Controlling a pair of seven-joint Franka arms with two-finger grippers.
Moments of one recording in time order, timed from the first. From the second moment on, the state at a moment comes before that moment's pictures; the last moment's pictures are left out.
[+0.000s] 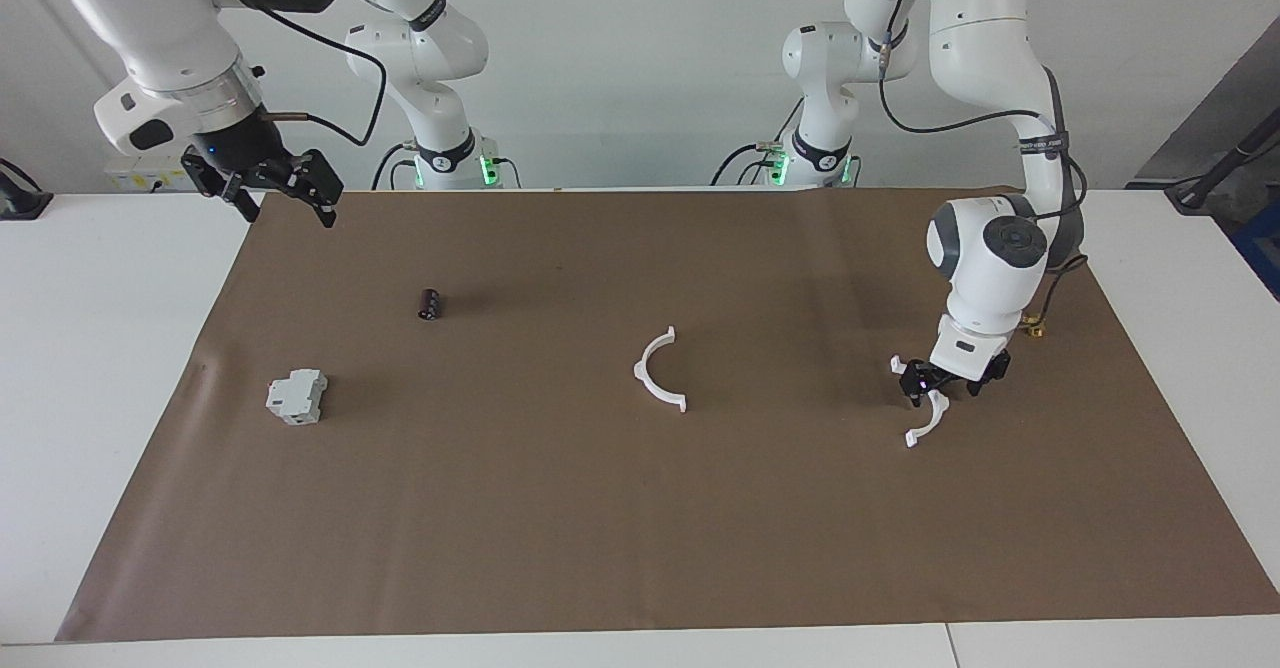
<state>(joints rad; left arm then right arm) -0.05 0.34 0.04 -2.01 0.16 2.47 -0.19 0.09 -0.02 -0.14 -1.60 -0.01 1.54 0.07</state>
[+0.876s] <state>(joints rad) -0.05 0.33 0.04 -2.04 0.16 2.52 -0.20 0.09 -0.02 -0.14 -1.60 -0.01 1.54 0.07</state>
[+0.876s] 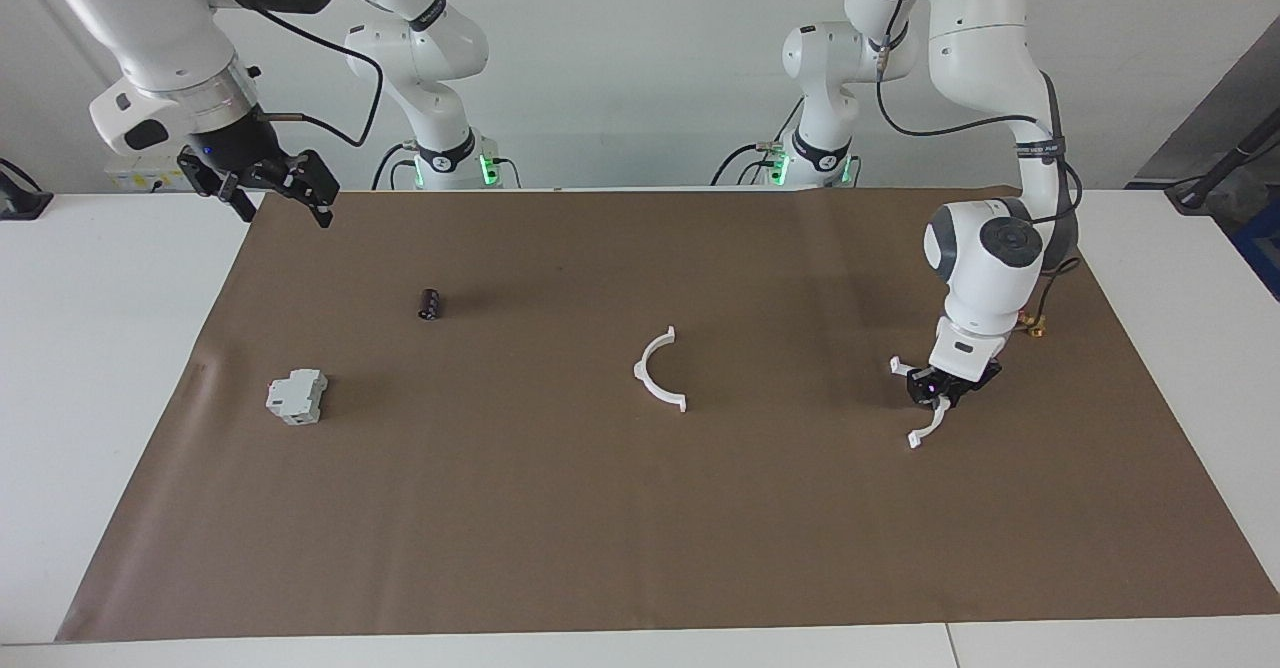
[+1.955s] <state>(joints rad) -0.06 0.25 -0.04 -1.91 0.16 2.20 -0.32 0.09 -0.02 -0.14 -1.60 -0.01 1.54 0.07</state>
